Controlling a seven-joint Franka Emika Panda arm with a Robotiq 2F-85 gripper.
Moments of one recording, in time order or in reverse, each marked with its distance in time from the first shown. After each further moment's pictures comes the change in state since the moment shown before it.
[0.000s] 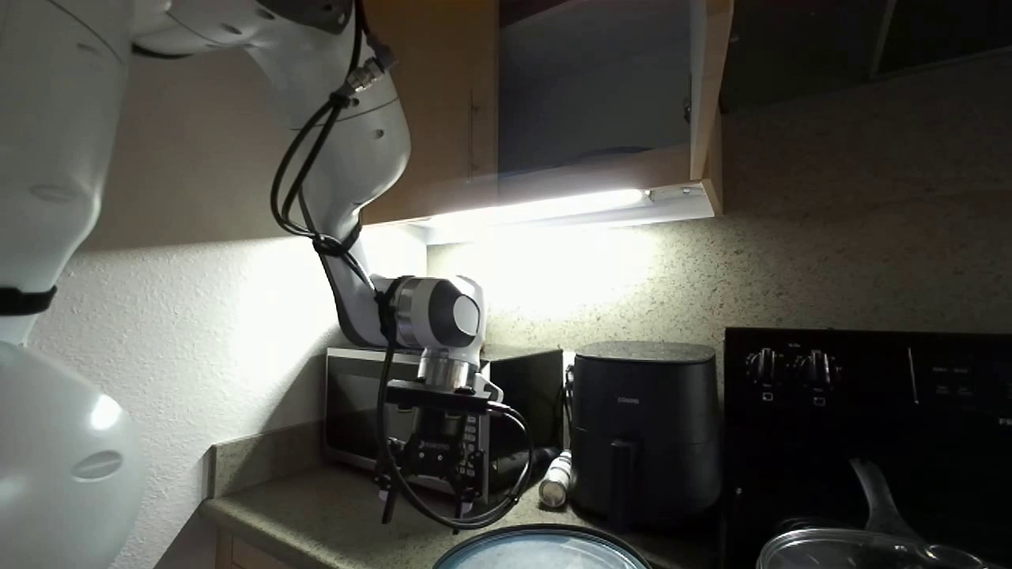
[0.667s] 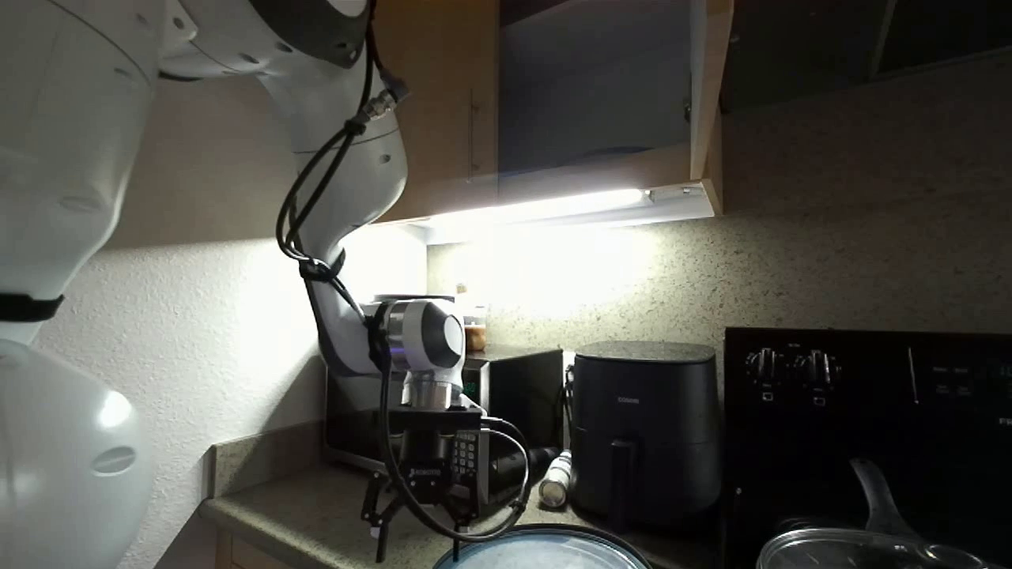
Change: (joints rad) arm 0.039 0.070 0.012 -0.010 -0.171 -0.004 0.048
